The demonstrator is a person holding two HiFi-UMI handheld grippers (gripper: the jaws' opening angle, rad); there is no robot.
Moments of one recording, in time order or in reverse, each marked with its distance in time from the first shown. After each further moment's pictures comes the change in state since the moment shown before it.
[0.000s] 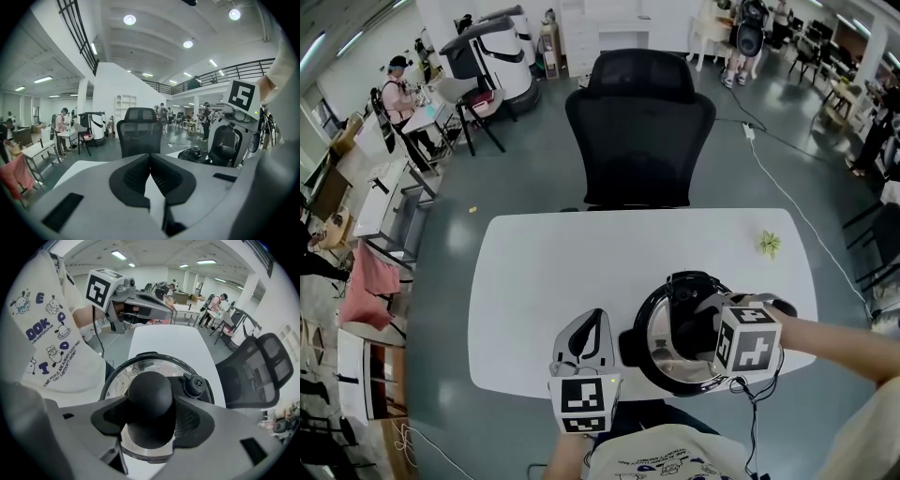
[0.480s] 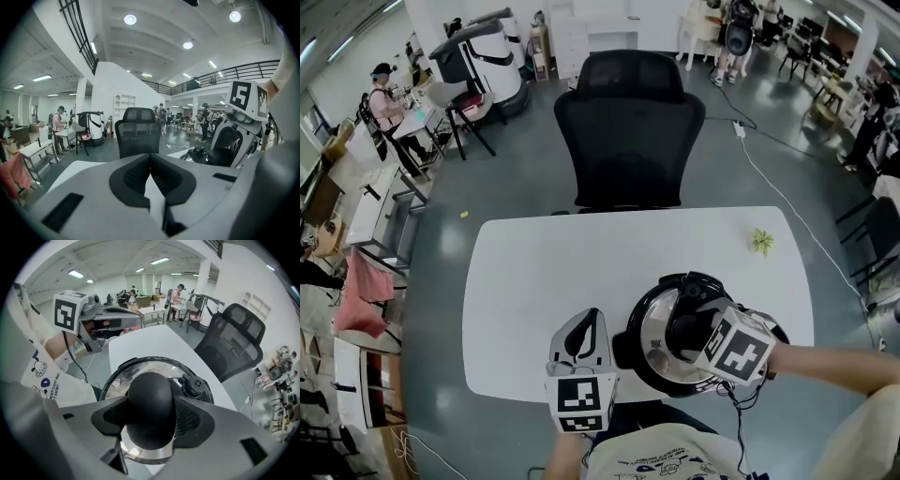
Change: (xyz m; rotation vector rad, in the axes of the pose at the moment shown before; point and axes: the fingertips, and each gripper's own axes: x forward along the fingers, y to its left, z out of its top) left arm 0.011 -0.004 0.002 -0.005 -0.006 -0.019; right arm -0.001 -0.013 -0.002 0.410 -0.064 -0.129
